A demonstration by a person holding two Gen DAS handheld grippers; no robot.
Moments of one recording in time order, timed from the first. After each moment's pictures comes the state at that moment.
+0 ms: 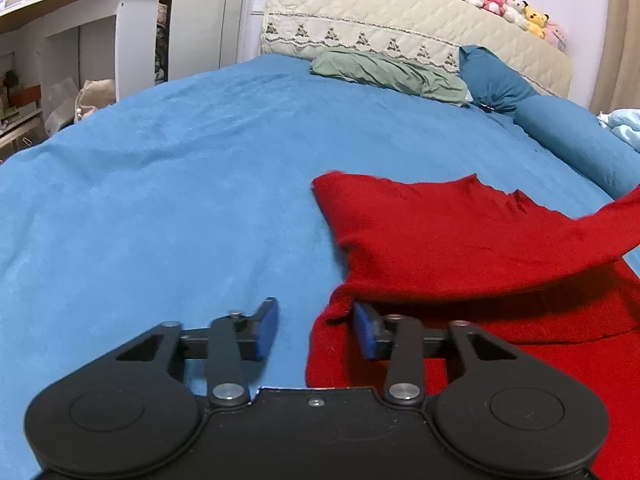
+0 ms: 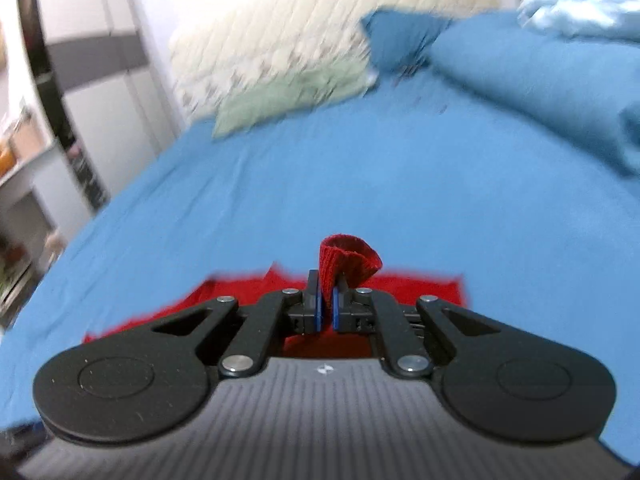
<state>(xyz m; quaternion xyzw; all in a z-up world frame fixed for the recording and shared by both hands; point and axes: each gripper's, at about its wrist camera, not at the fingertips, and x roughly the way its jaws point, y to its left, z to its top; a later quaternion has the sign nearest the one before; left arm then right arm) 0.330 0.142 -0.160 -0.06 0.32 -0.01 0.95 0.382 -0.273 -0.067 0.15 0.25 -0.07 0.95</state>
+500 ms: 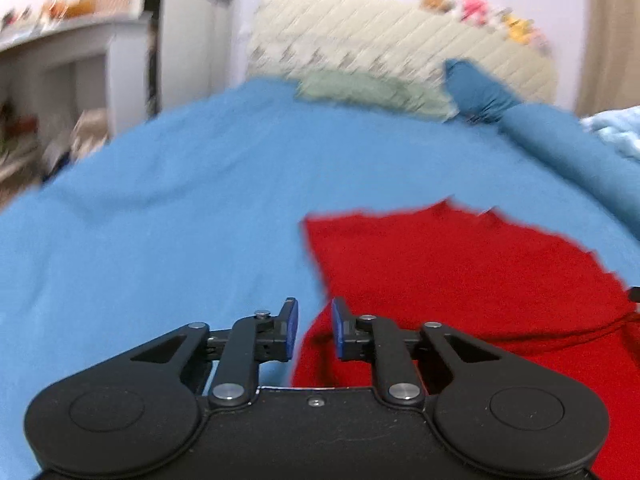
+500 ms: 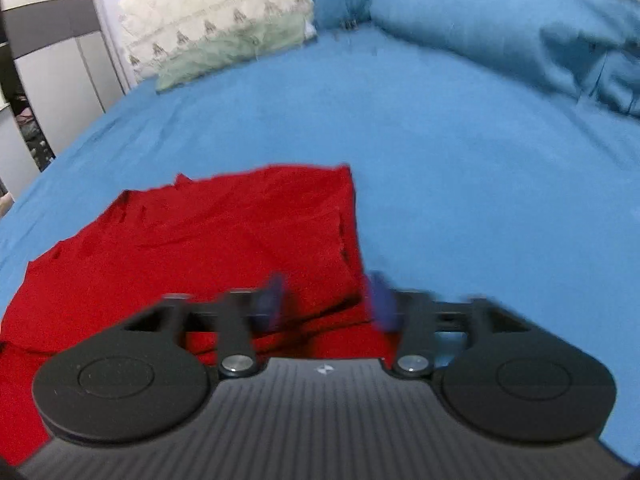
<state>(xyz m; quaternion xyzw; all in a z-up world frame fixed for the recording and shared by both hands) 0.305 0.125 -0.114 -0.03 0.27 -0.04 0.96 0.315 -0.286 -0.136 0.11 0.29 -0.10 0.94</state>
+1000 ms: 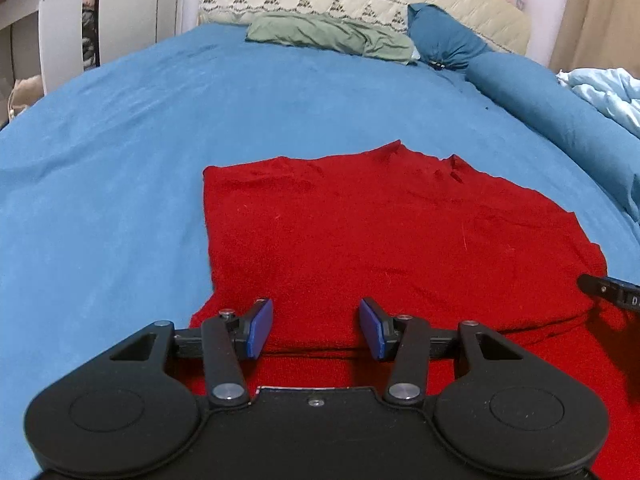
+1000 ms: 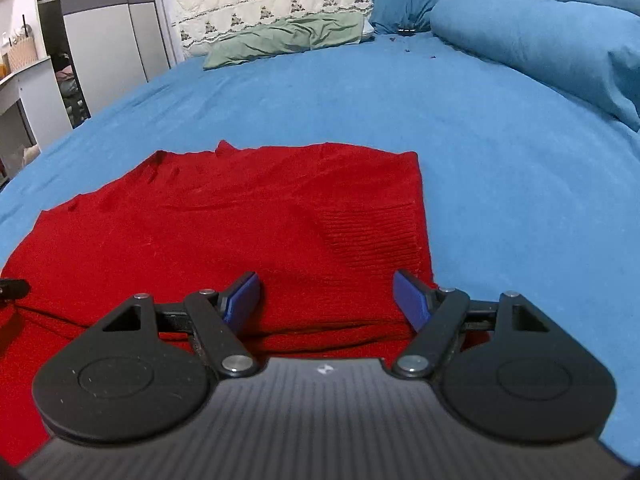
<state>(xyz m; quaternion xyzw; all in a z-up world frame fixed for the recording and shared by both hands) 0.368 0.077 -0.143 -0.04 0.38 -0.08 0.92 0.358 -0.264 -0.170 0.08 0.32 -0.04 0.94</state>
